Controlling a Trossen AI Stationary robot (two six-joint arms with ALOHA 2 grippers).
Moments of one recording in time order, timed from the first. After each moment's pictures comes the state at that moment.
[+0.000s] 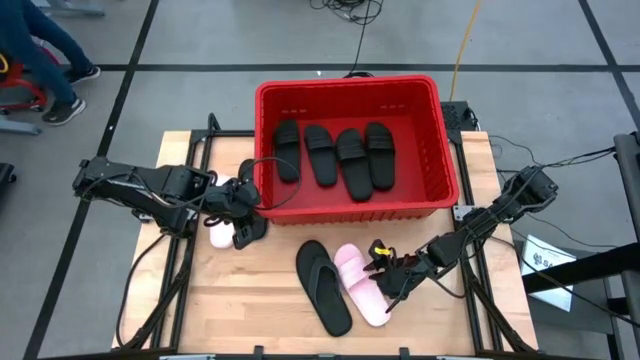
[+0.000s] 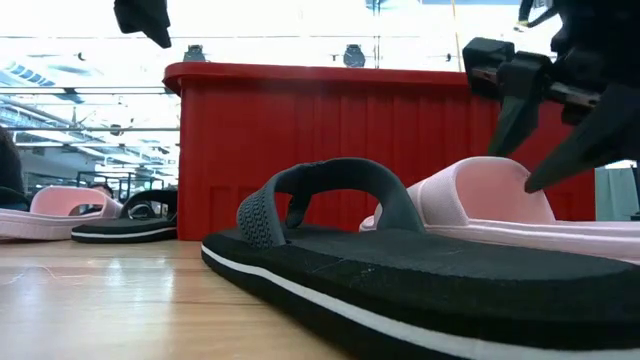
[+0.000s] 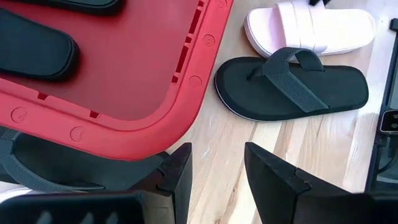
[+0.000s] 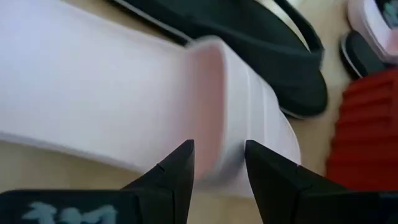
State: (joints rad) left arm -0.19 1.19 1.25 -1.10 -0.11 -0.57; right arm 0.58 1.50 0.67 -0.03 0.38 -0.39
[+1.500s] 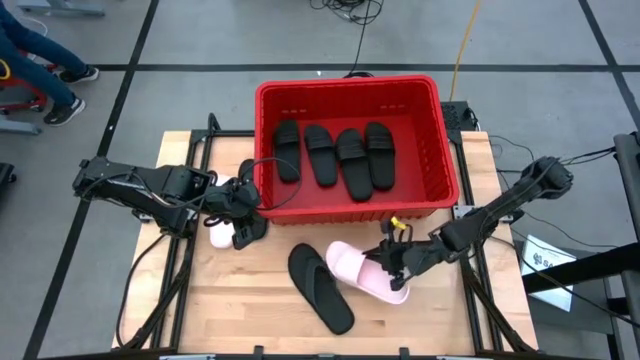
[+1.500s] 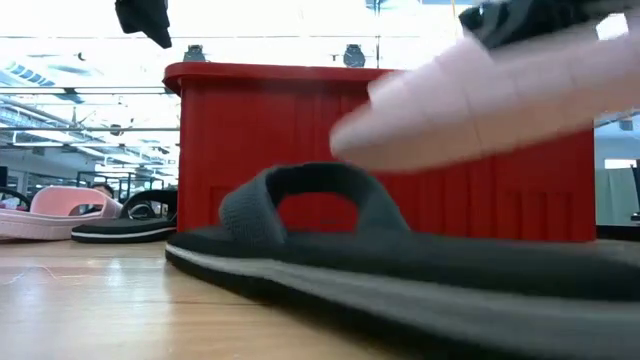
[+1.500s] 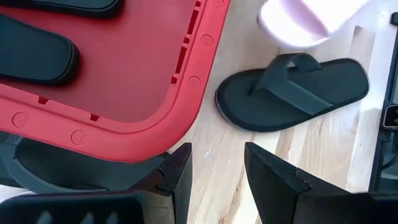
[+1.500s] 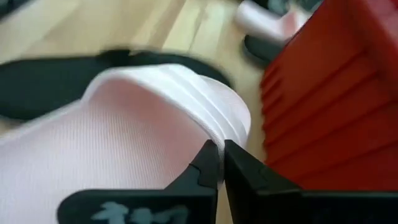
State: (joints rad) left arm -0.19 1.19 1.25 -1.10 -0.11 -0.55; right arm 0.53 1.28 0.69 -0.06 0.49 -0.10
